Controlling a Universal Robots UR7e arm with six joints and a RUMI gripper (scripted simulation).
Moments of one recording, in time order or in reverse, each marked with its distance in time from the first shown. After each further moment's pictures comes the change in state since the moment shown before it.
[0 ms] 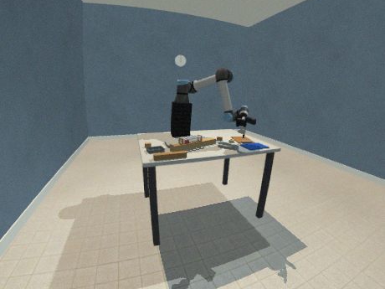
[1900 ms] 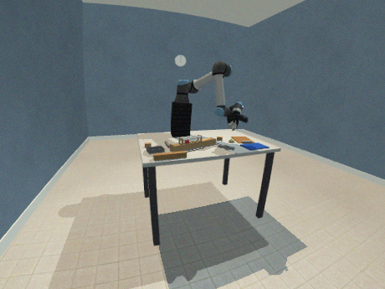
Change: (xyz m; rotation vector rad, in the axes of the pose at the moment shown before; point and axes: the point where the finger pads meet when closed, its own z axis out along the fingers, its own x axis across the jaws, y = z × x) arm 0.003 0.072 0.010 -0.069 -0.129 0.083
